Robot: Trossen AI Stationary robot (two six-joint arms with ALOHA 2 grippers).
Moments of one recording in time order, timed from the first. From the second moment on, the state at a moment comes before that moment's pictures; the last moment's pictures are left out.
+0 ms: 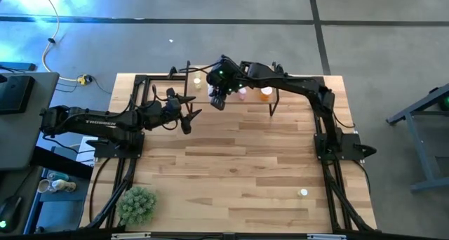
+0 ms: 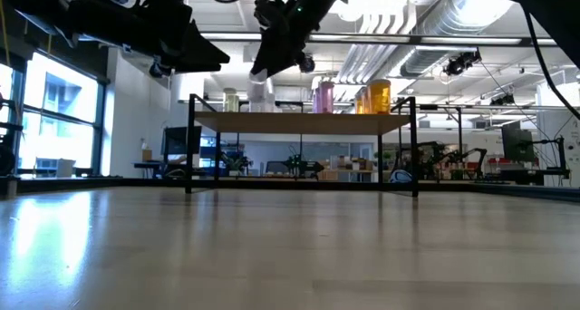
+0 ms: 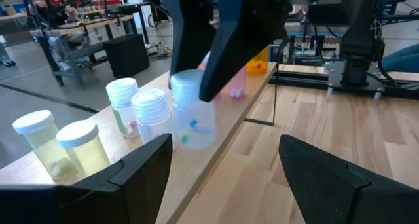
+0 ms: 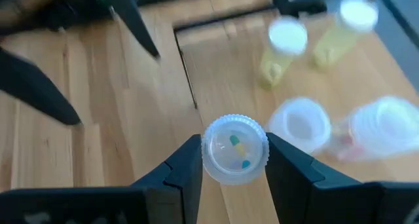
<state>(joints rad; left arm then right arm) 0.29 0.97 0.39 0.43 -0.33 0.06 -0.30 2.06 2.05 -0.81 -0.06 -0.03</state>
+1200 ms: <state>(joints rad) 0.29 0.97 0.39 0.43 -0.33 0.06 -0.33 2.06 2.06 -0.72 0.02 -0.02</state>
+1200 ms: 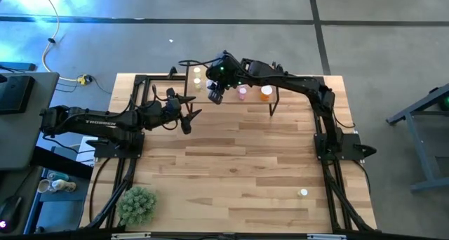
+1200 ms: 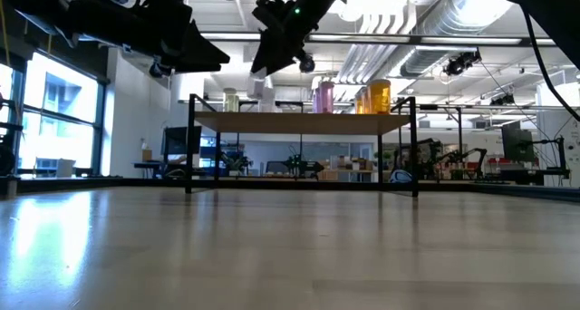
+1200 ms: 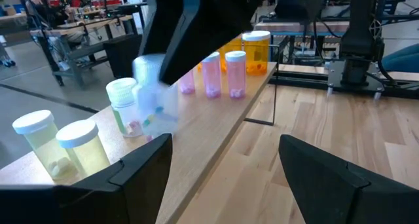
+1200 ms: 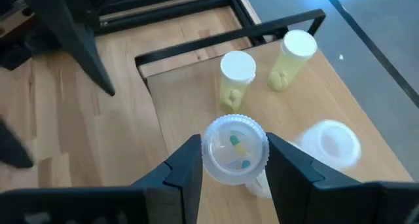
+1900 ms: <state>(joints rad) 0.29 0.97 0.39 0.43 -0.33 0.06 -0.32 2.05 2.08 -0.90 -0.04 0.03</state>
